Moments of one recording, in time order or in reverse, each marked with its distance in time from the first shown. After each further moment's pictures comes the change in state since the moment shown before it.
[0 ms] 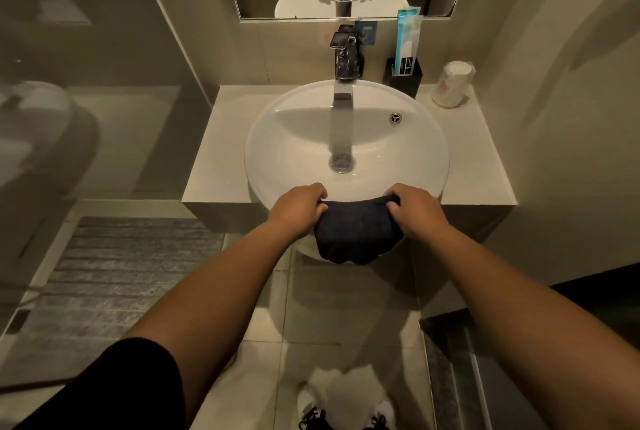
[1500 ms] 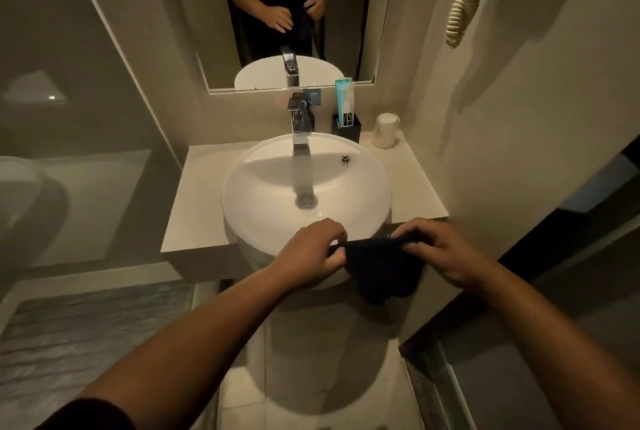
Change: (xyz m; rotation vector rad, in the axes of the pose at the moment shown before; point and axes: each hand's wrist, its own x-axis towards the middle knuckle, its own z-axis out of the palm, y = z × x) left_hand -0.100 0.080 -0.049 -0.097 0.036 0.478; right_hand -0.163 0.013 -0.089 0.515 0.029 -0.228
